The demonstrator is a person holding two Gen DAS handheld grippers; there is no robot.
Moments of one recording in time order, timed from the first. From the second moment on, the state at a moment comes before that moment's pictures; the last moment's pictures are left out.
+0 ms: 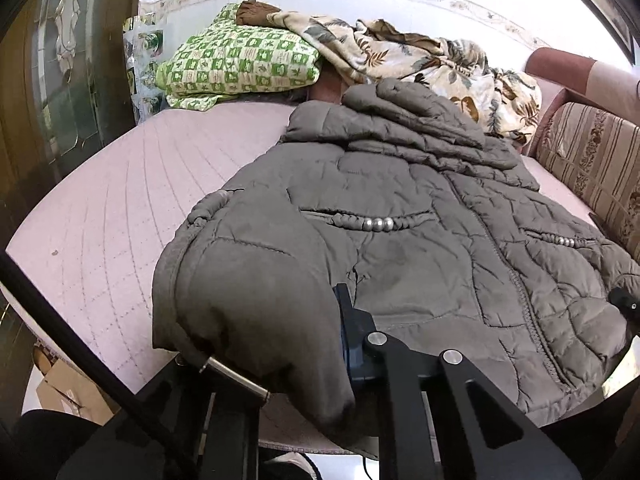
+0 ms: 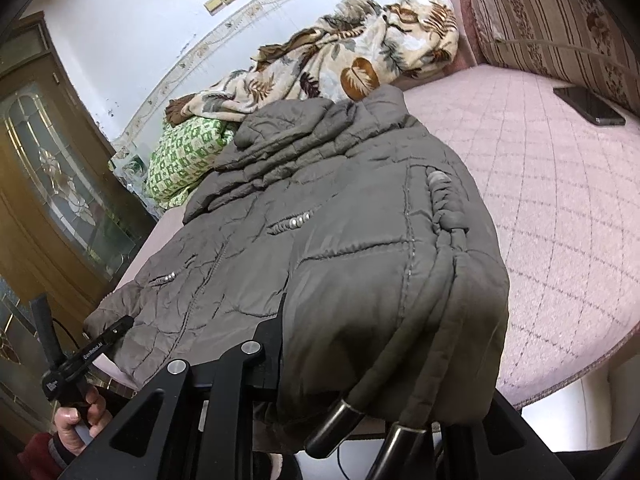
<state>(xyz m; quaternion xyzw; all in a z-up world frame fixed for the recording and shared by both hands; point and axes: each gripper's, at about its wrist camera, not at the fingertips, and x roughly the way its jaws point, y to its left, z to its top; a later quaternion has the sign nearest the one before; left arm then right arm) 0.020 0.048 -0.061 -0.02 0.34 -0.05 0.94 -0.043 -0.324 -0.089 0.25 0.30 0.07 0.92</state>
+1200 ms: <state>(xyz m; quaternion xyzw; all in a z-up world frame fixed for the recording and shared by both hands) 0.030 0.045 0.026 0.01 0.26 -0.06 0.96 -0.037 -0.337 -0.005 0.21 0.22 0.12 0.94</state>
